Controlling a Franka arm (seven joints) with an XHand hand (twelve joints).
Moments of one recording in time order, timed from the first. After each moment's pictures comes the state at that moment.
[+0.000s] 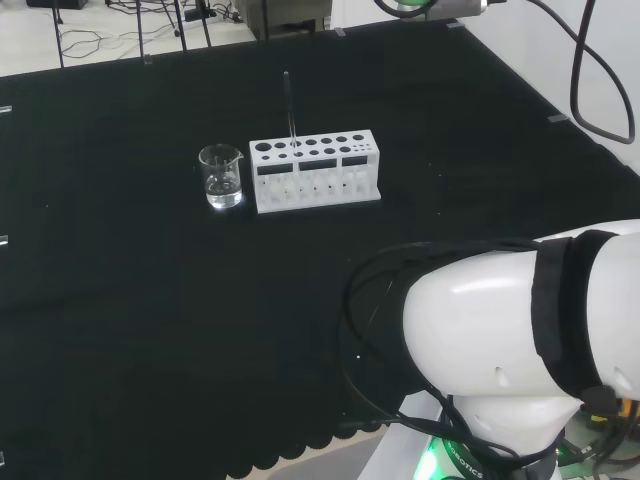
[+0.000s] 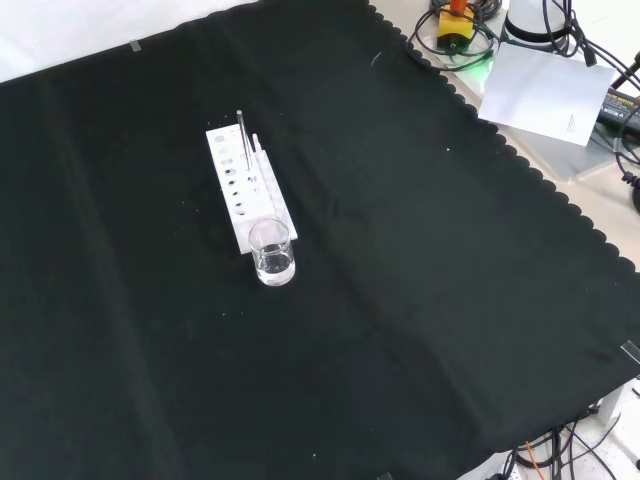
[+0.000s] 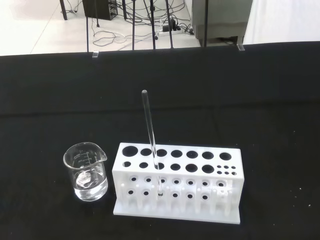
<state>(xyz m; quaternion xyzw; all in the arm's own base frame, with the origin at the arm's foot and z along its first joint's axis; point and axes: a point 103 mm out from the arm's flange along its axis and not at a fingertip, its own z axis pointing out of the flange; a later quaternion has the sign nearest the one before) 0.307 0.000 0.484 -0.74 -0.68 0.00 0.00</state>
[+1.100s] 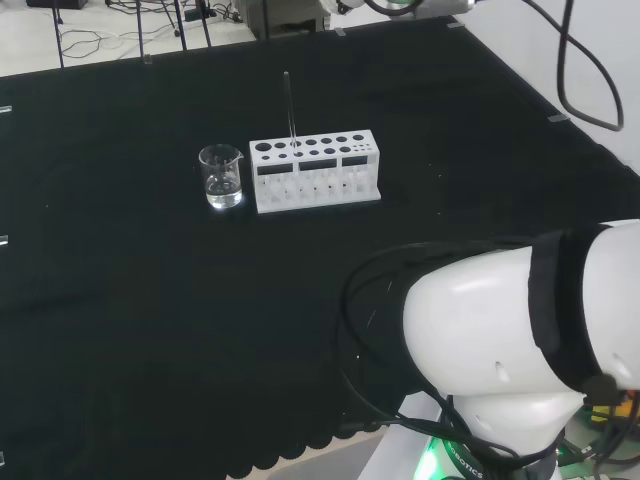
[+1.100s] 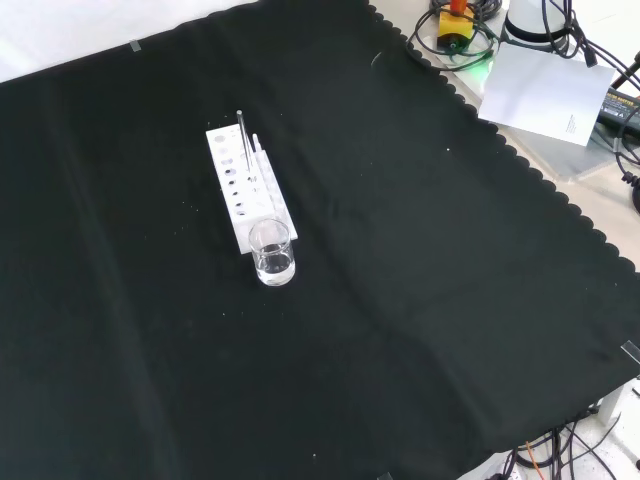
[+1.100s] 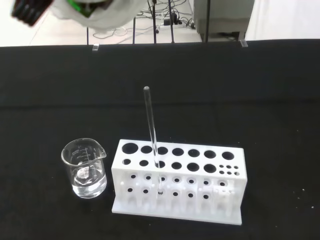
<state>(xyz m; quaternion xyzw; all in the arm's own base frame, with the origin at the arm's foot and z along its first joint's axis) 0.327 0.006 0.475 -0.73 -0.68 0.02 0.00</state>
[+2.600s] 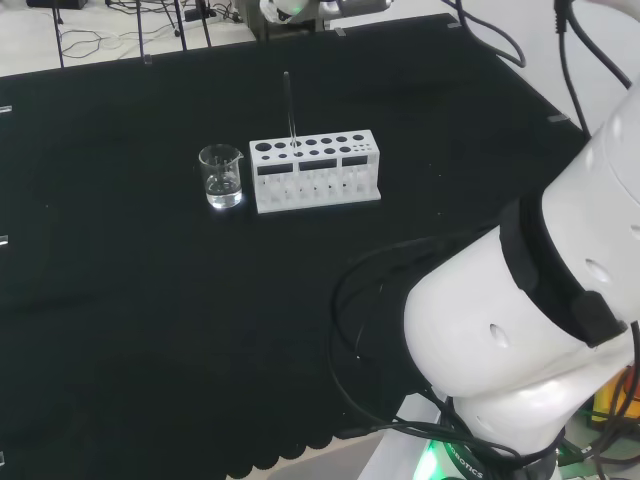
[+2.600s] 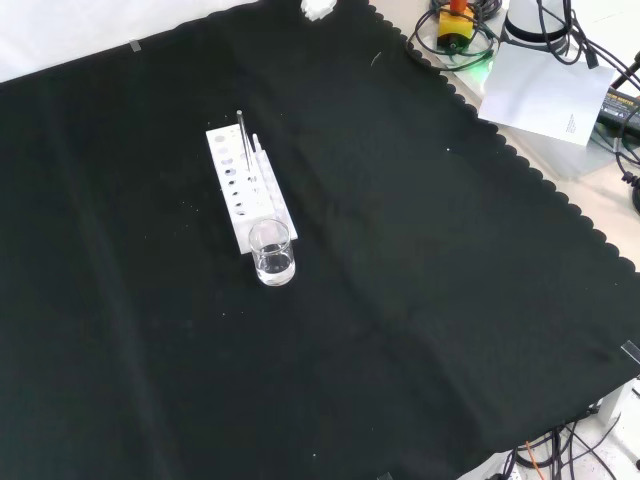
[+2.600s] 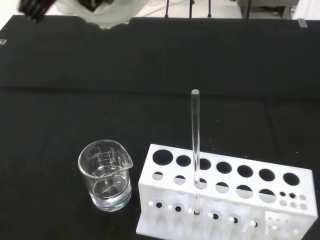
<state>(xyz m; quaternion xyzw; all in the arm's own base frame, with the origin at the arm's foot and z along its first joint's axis) 0.452 0.036 0.419 -0.69 -0.72 0.05 0.04</state>
